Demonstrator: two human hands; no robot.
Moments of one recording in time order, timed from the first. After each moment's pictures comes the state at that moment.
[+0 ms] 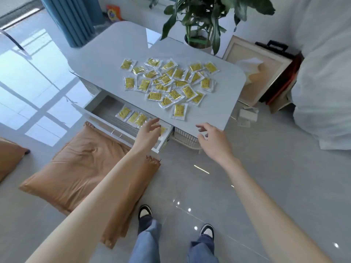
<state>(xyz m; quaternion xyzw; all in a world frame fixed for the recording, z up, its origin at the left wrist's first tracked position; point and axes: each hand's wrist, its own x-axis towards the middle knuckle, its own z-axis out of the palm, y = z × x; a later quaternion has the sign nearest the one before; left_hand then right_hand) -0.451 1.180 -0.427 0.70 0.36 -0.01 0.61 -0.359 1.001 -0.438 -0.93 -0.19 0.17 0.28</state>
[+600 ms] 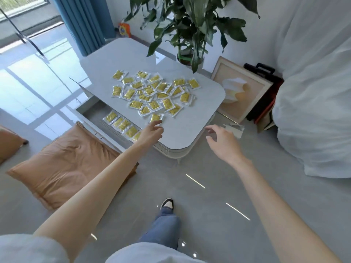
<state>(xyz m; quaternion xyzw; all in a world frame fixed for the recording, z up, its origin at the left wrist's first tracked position) -0.341 0.996 -0.376 0.70 0.39 -0.02 0.60 -0.228 0.792 -0.361 -0.92 -0.28 0.16 0.24</state>
